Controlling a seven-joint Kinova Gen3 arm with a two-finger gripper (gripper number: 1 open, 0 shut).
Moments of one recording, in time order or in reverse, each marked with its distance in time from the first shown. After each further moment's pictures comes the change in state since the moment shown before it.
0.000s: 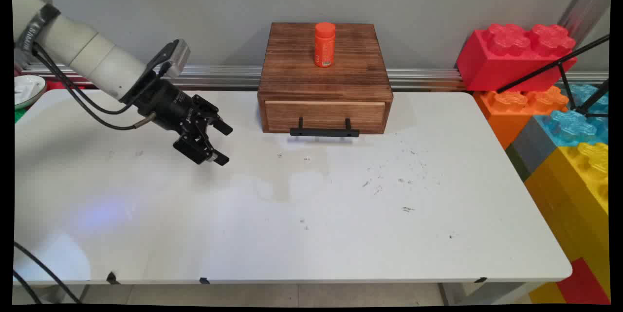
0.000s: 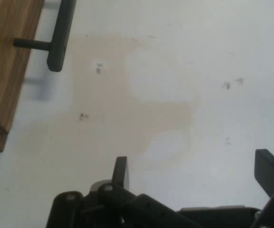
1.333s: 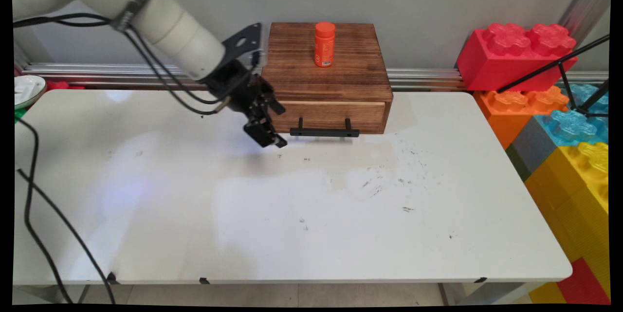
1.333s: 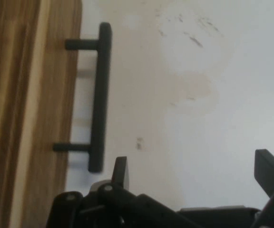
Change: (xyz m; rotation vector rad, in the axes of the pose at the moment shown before) arm 0.134 0.006 0.058 0.119 -0.107 0.129
